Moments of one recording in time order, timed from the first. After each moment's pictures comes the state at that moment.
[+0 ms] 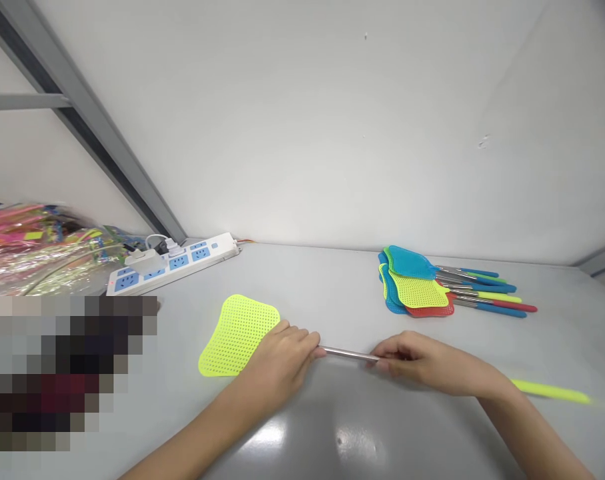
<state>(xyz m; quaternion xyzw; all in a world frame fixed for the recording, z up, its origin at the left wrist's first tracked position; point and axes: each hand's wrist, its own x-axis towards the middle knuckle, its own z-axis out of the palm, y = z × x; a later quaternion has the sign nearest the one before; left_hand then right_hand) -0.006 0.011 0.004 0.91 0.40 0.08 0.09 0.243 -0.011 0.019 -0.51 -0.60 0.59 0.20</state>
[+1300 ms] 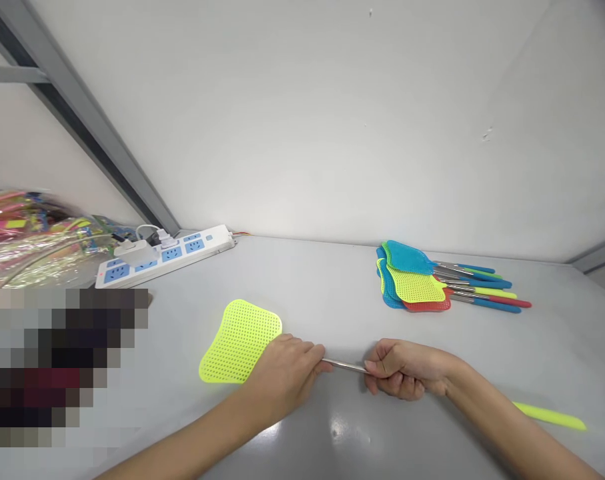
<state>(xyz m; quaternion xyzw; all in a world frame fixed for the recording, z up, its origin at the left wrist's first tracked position) 0.006 0.000 -0.021 0.92 0.38 0.03 0.09 0.240 0.004 -0.019 -0.41 -0.35 0.84 0.00</state>
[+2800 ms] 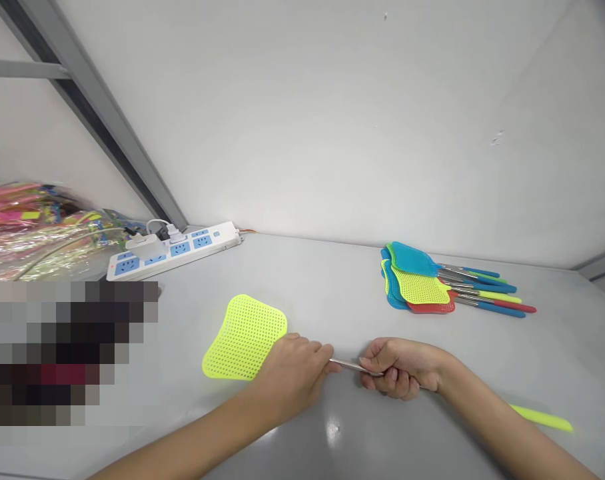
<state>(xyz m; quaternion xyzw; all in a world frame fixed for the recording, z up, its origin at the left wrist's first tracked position) 0.012 -0.007 -0.014 0.92 0.38 0.02 0.07 0.228 0.011 -0.021 -0.38 -0.32 0.87 -0.04</state>
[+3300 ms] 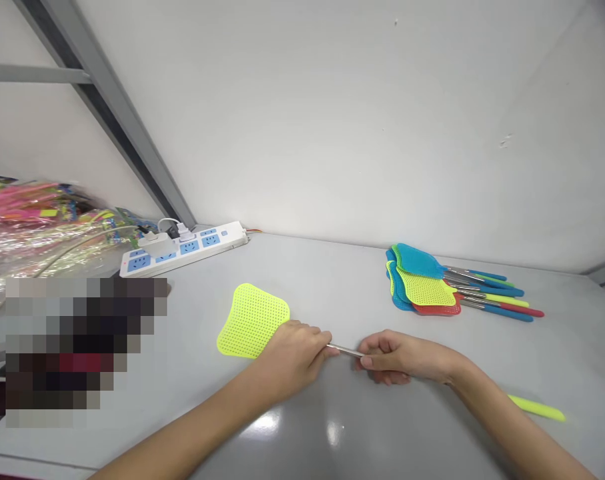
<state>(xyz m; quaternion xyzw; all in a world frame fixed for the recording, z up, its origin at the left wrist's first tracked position) 0.001 0.008 -0.007 0.92 0.38 0.06 0.10 0.223 0.007 -0.001 -0.44 -0.54 0.72 0.04</state>
